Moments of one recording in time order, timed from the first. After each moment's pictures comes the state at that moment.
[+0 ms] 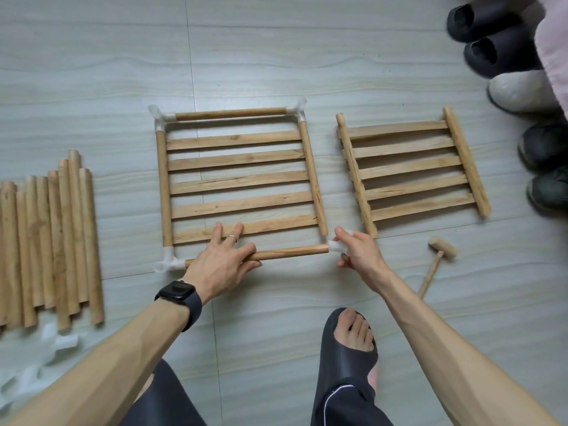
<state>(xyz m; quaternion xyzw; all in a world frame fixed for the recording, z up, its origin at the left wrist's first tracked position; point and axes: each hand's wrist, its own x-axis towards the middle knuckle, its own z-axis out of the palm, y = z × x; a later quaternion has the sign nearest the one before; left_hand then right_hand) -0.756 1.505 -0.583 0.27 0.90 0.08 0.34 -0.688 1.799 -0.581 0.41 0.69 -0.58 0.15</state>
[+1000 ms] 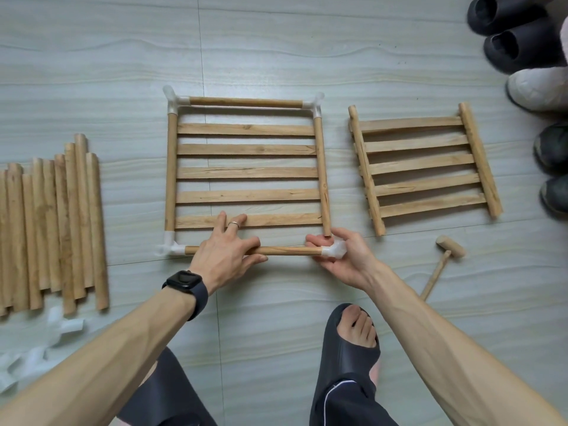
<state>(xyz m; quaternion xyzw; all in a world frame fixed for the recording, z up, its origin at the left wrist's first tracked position) -0.758 1.504 -0.583 0.26 0.91 0.07 0.31 -0.704 1.760 -0.571 0.53 0.30 -0.76 0.21</state>
